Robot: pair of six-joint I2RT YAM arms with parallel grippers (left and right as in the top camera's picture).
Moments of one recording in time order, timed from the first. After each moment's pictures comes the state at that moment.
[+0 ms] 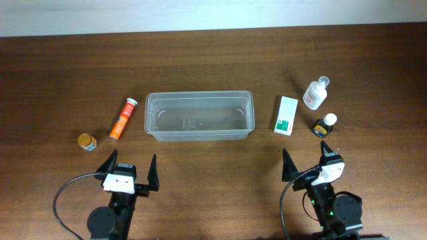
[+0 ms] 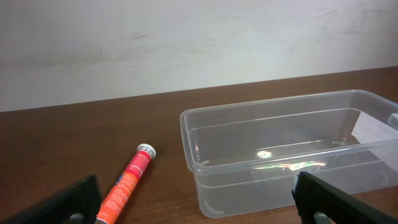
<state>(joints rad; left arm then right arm) -0.01 0.01 0.02 -0.07 0.14 0.05 0.14 0.01 0.01 -0.07 -0.06 0.10</state>
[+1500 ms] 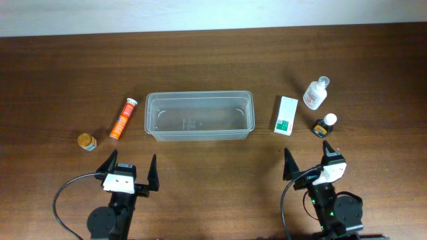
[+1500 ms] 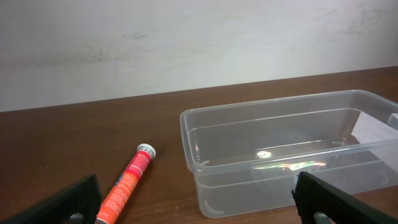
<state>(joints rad) -0.01 0.01 0.02 -0.07 0.14 0.05 0.14 0.01 0.01 -0.05 -0.03 0.11</state>
